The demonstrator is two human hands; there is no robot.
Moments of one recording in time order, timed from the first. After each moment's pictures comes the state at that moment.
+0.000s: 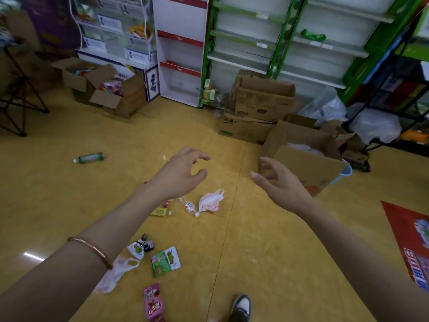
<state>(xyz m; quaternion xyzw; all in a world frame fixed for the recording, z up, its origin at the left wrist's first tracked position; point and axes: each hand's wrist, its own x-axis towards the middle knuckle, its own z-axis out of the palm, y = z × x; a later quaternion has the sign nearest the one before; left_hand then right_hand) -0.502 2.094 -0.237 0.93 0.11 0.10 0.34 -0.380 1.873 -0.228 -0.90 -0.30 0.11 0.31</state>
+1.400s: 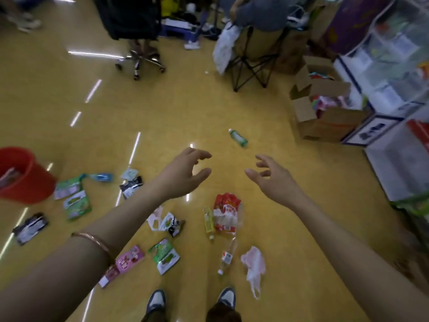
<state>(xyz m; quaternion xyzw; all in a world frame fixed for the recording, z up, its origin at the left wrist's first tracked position) -0.334 2.291 -0.289 0.65 0.66 0.24 0.28 -0.103 2.353 -0.290 -0.58 -0.72 0.37 0.13</state>
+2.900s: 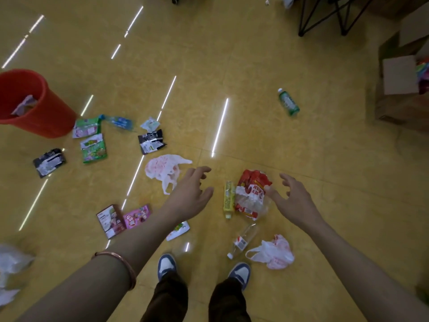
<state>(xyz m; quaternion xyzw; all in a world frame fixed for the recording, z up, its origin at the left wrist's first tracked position) -0.351 2.320 -0.530 0.47 0.77 0.24 0.36 -0.131 2.439 -0.520 -0.60 -0.68 0.42 -0.03</state>
